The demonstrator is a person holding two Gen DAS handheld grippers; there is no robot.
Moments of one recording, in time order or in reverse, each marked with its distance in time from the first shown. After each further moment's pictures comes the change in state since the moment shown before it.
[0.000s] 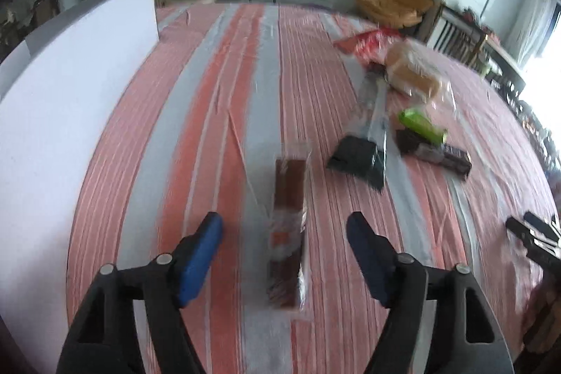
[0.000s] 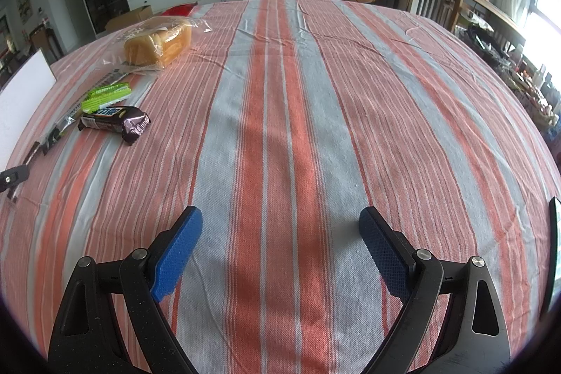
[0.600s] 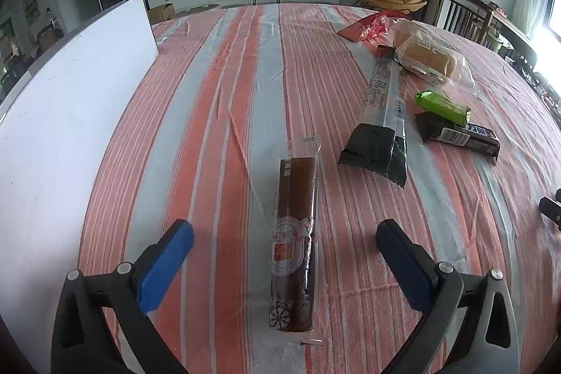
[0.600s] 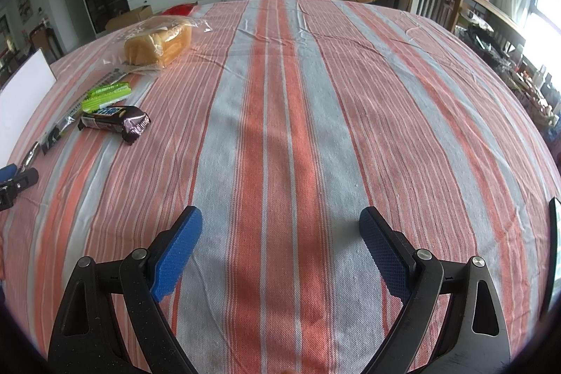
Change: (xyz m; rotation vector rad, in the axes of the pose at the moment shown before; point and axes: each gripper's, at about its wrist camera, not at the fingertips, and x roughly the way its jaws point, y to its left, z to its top) left arm 0.018 -0.014 -0.002 0.107 0.000 0.118; right arm 0.000 0.002 0.000 -0.004 0.002 0.004
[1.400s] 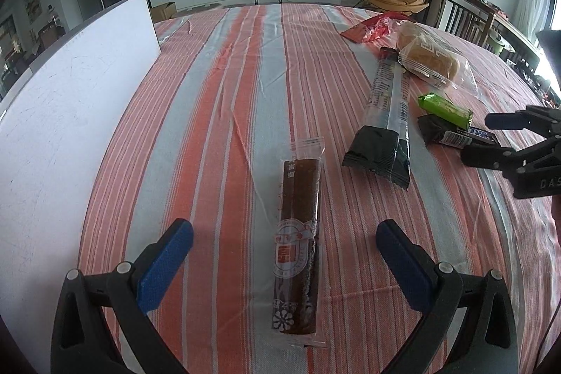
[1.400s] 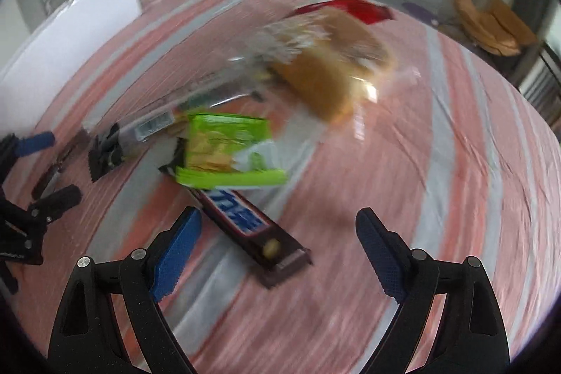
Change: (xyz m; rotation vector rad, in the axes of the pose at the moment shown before) left arm -0.001 0.002 -0.001 -0.009 -0.003 0.000; right arm 0.062 0.150 0.095 -0.488 0.144 0.255
